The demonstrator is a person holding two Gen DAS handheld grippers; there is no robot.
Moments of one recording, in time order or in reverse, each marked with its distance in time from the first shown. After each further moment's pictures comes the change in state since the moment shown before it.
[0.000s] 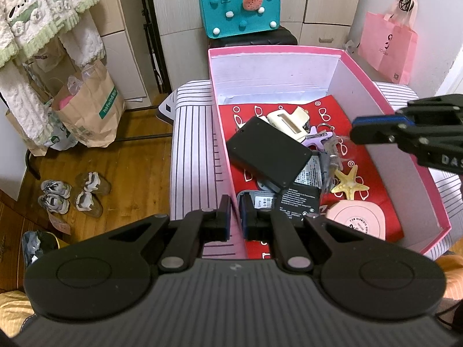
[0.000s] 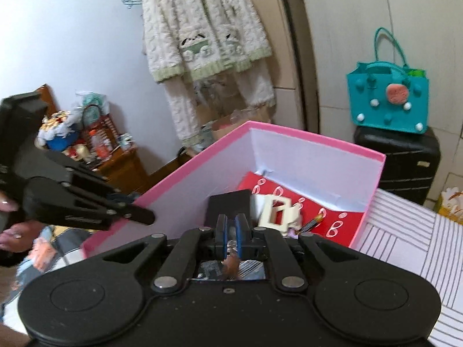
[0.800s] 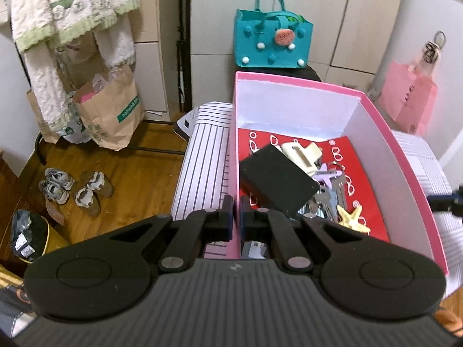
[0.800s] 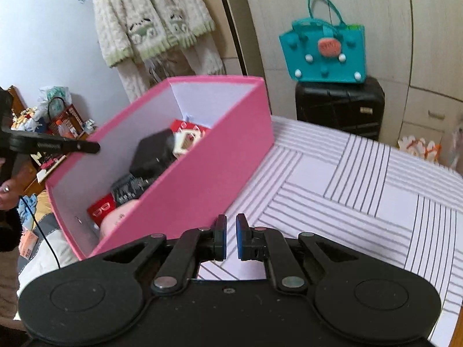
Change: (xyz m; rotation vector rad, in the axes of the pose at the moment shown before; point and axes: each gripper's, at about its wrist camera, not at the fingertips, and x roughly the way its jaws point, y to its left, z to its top) left arm -0.002 -0.001 -0.013 -0.182 -0.152 0.057; right arm -0.070 -0.077 -0.060 0.119 0.122 -0.119
